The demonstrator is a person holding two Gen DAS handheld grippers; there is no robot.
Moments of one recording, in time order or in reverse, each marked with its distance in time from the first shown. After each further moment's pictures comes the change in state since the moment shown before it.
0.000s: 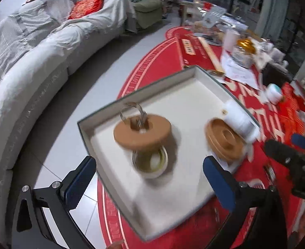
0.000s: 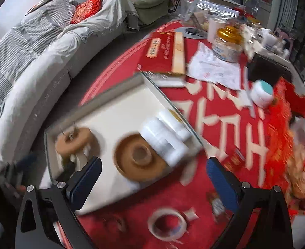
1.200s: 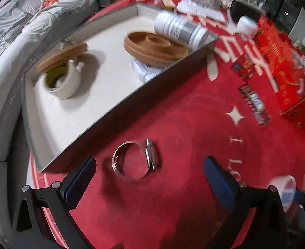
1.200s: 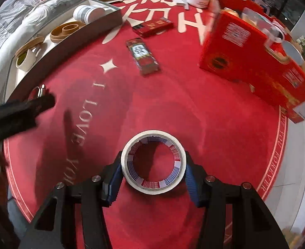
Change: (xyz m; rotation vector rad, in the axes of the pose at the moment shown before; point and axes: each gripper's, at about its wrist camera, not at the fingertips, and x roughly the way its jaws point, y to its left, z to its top) left arm 0.040 -0.111 -0.087 0.129 0.217 0.003; right arm -0.011 -0.077 -0.196 0.090 0.200 -0.146
